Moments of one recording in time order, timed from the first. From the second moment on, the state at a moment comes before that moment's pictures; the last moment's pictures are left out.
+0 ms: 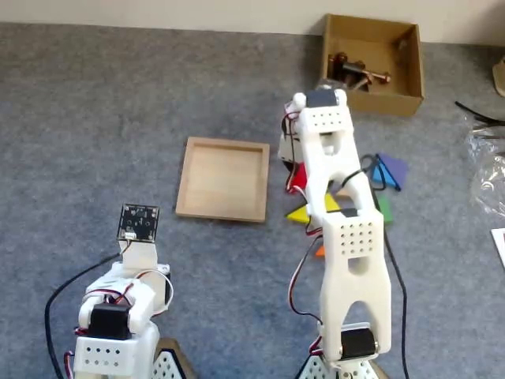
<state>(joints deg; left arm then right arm) -2.4 -103.6 96.0 76.1 5.5 -12.3 50.6 -50.7 95.0 -25.0</state>
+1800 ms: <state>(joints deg) -2.4 -103.6 96.0 76.1 5.5 -11.4 60.0 -62.5 96.1 -25.0</state>
